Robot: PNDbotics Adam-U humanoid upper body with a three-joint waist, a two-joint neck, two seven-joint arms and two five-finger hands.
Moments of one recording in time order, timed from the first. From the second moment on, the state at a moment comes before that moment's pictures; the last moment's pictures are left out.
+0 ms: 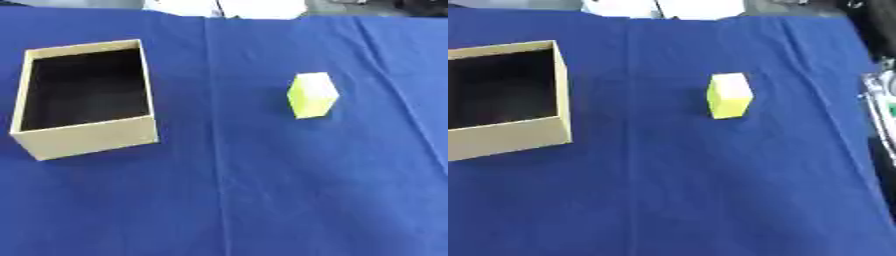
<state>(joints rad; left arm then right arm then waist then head) -0.30 0.39 0.18 -1.98 0.03 -0.09 0.60 -0.43 -0.59 -0.15 -1.98 0.05 -0.09 -0.23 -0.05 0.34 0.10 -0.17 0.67</state>
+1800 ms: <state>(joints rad) -0.30 0.39 0.16 -1.98 0.03 -0.08 0.57 -0.82 -0.94 0.31 -1.67 0.34 -0.12 0.07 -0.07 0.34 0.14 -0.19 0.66</state>
